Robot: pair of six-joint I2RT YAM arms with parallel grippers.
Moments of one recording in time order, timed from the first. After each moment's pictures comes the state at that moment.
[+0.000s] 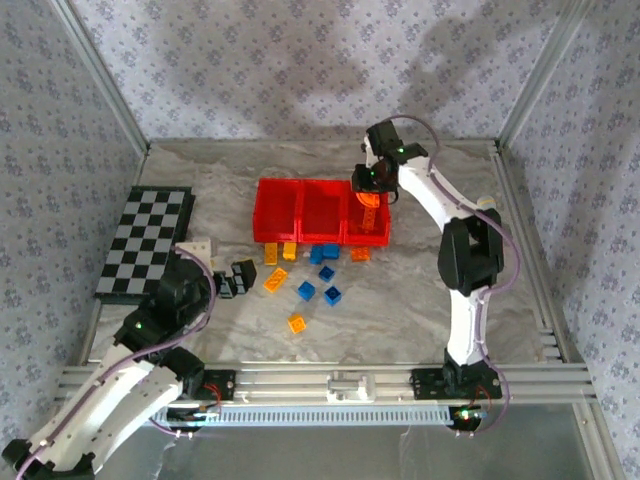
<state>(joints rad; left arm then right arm) -0.60 0.52 0.57 -0.56 -0.20 -0.51 0.36 2.06 1.85 -0.81 -0.13 0.28</state>
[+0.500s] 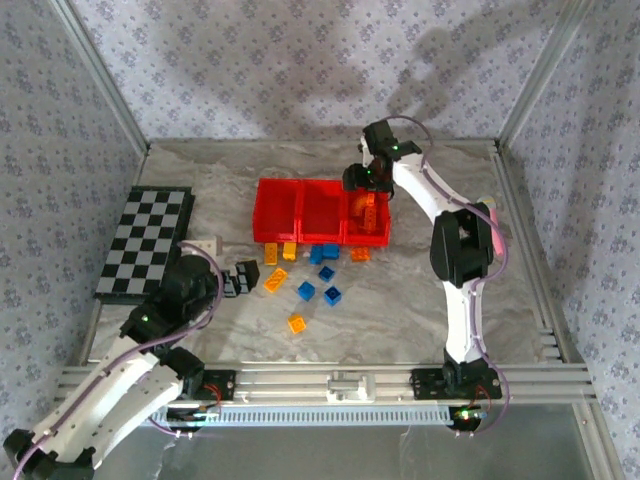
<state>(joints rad) -0.60 0.59 0.58 -0.56 -0.19 -0.51 0.36 2.13 1.91 -0.83 -0.13 0.27</state>
